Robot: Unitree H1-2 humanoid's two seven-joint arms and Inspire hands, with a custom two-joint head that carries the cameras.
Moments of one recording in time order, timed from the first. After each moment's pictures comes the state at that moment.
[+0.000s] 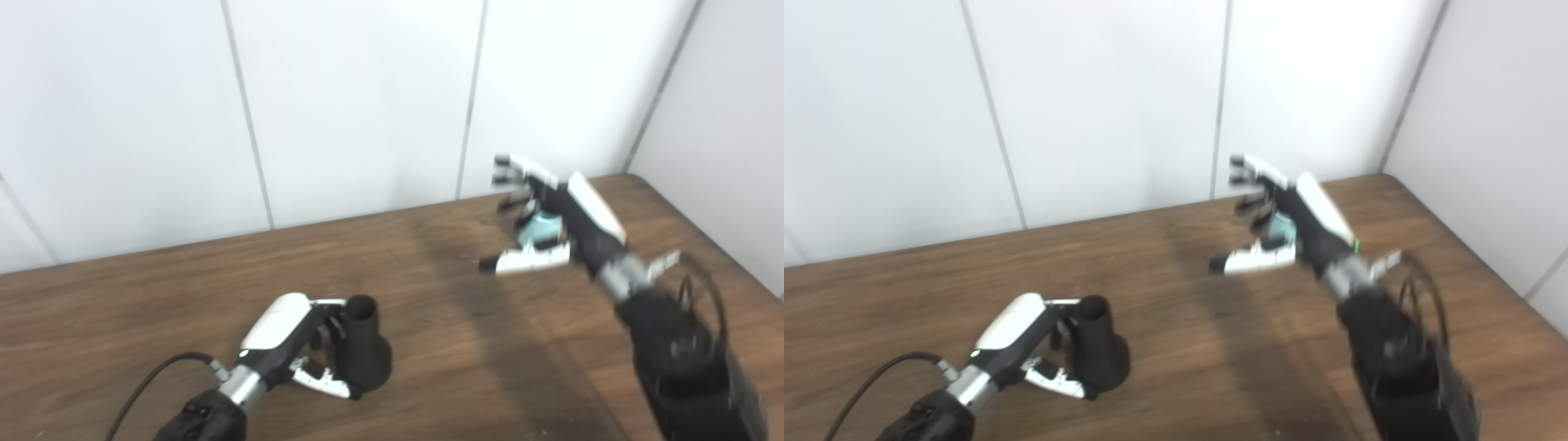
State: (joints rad) left arm -0.40 0.30 -0.49 0.16 0.55 -0.14 -0.12; right arm -0.31 -0.44 -0.13 -0.50 -0.39 0.47 0.23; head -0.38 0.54
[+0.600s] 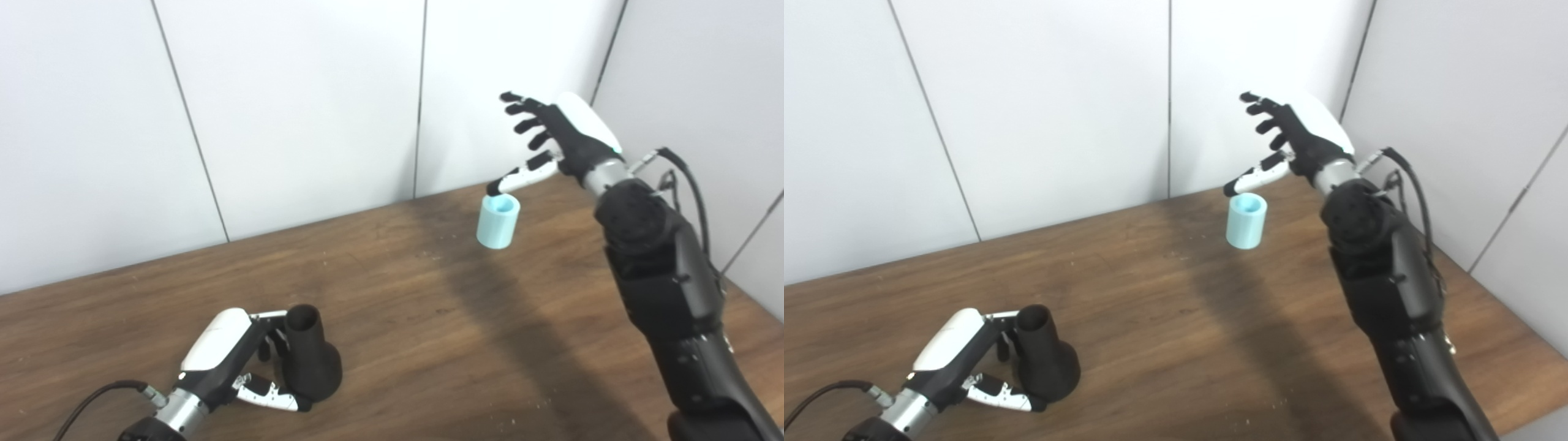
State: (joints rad) left arm -0.40 0.34 -0.46 0.19 0.53 -0.22 -0.13; right arm -0.50 -0.54 -0.14 -0.18 -0.63 0.47 0.35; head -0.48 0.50
